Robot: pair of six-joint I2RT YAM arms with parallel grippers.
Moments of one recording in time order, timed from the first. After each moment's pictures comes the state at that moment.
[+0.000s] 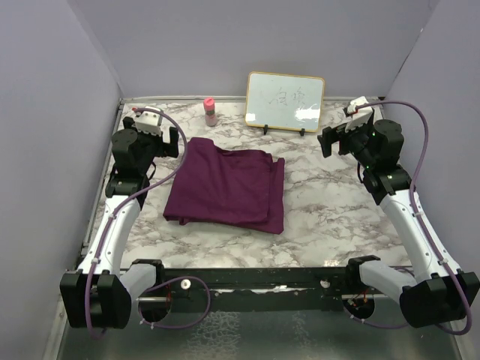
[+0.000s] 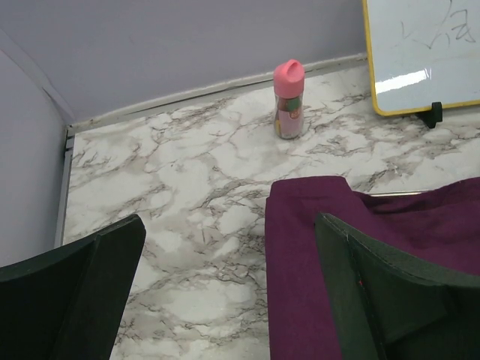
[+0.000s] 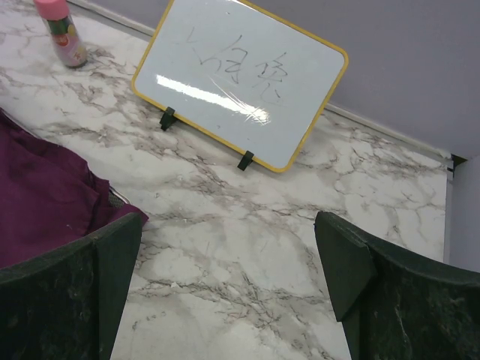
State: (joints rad) left arm -0.03 1.05 0.86 0.05 0.17 0.11; right arm 0.15 1.06 0.99 -0.13 -0.19 -0.22
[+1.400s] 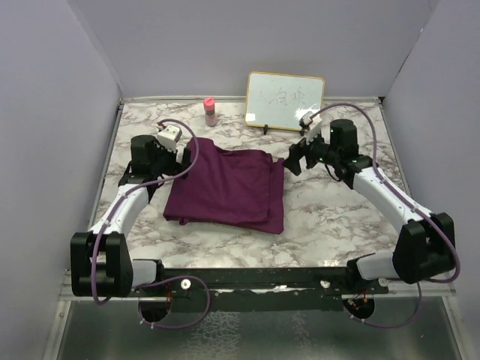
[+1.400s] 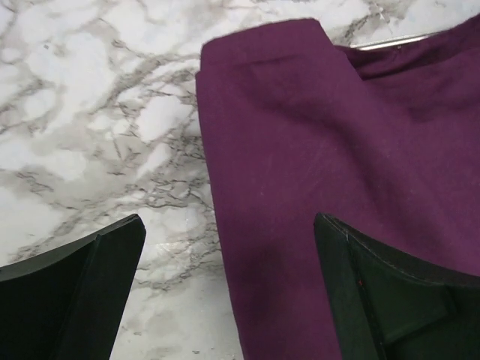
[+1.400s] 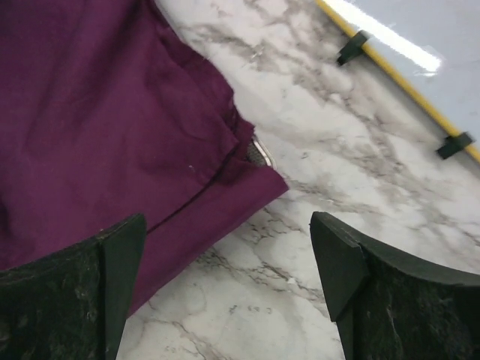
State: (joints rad) left arm -0.03 1.24 0.77 -0.02 0.30 0.19; right arm 0.26 1.33 0.98 -0.13 -0.49 -0.22
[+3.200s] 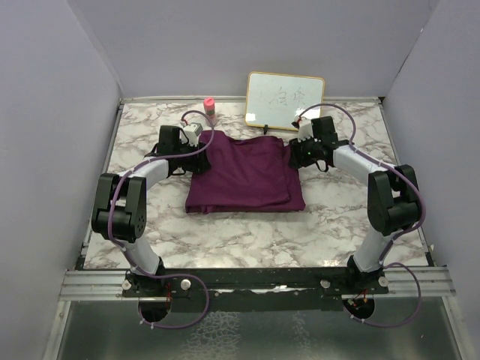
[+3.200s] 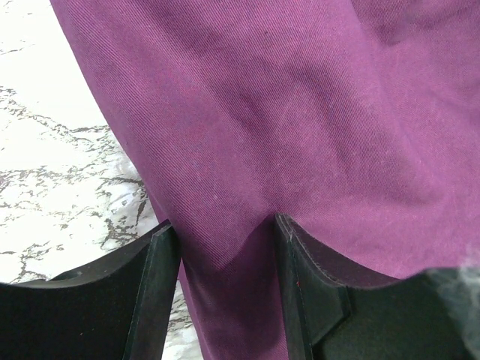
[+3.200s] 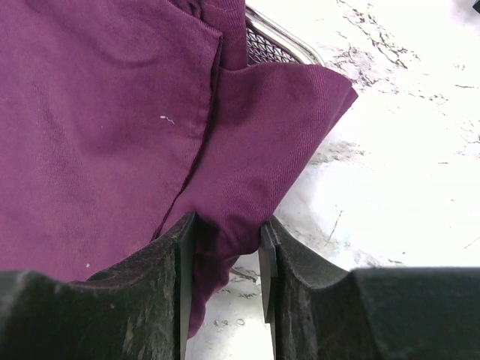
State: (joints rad) left arm -0.14 1.72 1.00 -0.06 0.47 -0.04; right arm 0.27 1.78 1.18 -0.25 -0.31 -0.10
